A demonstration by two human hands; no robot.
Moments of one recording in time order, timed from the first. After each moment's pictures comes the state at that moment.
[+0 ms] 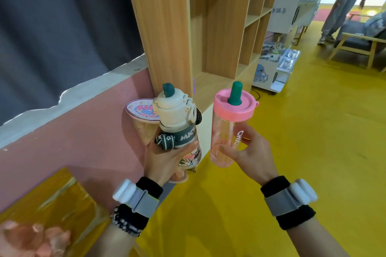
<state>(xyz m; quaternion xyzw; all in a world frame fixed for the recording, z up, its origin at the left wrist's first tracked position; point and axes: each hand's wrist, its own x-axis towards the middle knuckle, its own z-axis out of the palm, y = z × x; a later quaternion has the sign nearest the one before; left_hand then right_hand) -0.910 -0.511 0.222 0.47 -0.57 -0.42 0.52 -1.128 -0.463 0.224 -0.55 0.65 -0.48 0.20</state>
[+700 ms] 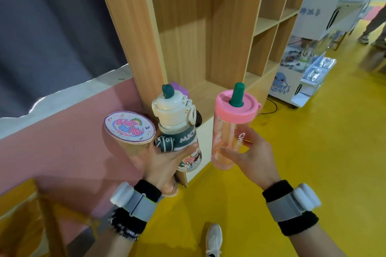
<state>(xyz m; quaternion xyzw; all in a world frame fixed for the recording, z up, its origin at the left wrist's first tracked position) -1.108 -0.650 0.221 0.54 -0.53 -0.38 0.54 -1.335 -0.631 0.225 -0.59 0.61 -0.46 0.25</state>
